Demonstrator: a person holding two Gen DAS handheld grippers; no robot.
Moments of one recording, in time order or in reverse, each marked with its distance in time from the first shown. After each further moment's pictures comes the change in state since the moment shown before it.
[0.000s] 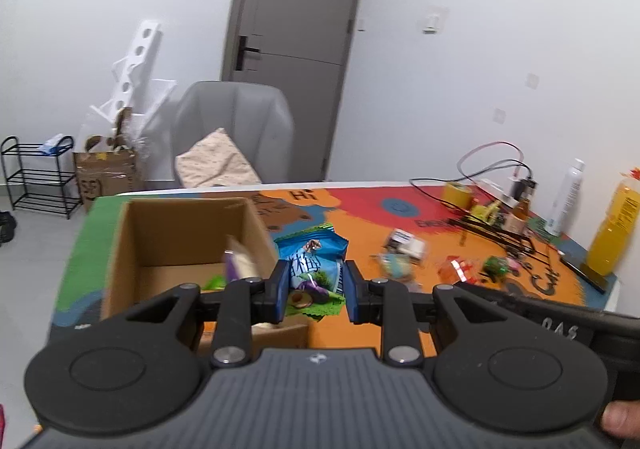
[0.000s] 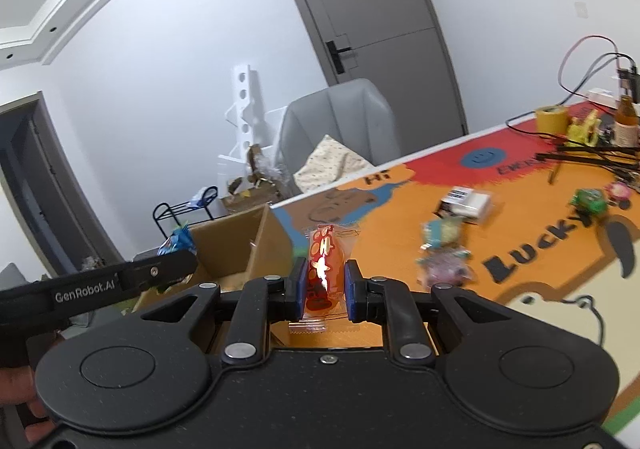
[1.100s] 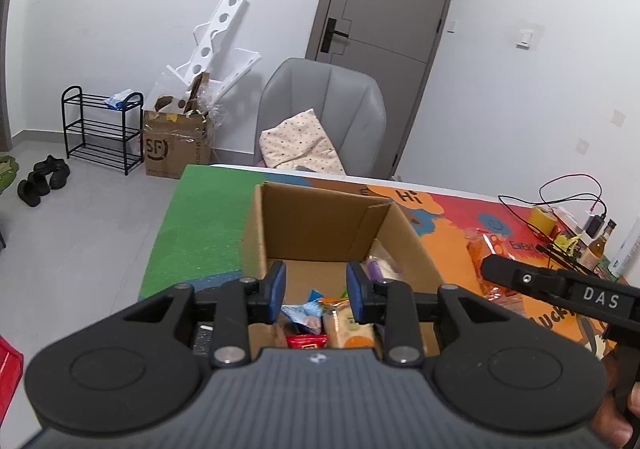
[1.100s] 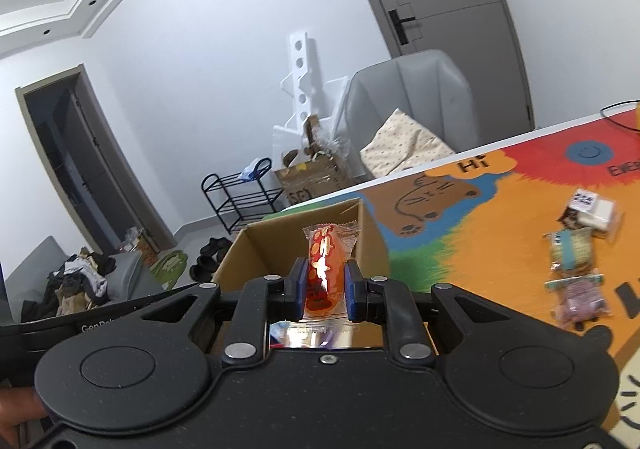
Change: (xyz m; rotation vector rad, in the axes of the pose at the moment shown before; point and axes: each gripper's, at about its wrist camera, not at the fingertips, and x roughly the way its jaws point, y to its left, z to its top) left arm 0.018 0.109 0.008 -0.161 0.048 0.159; right arm 0.092 0.065 0.015 -0.046 0.107 0.162
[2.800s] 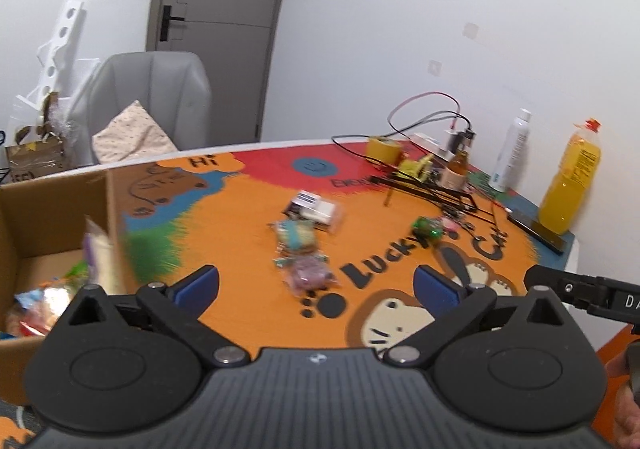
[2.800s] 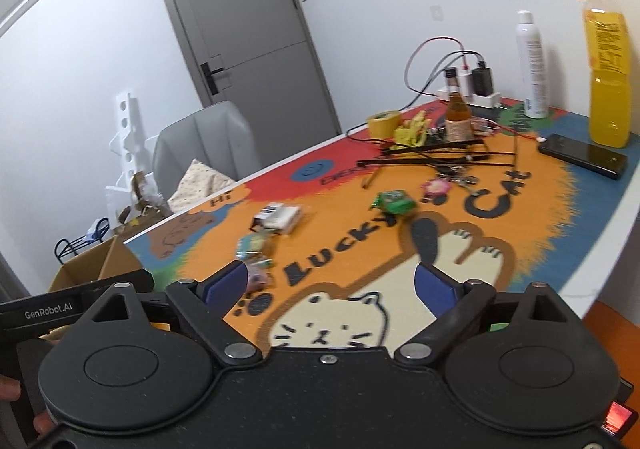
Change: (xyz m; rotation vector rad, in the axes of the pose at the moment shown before) left arm 0.016 -0.203 -0.060 0.258 0.078 -0.337; right arm -0.202 -0.160 -0.047 0.193 -0.152 -0.510
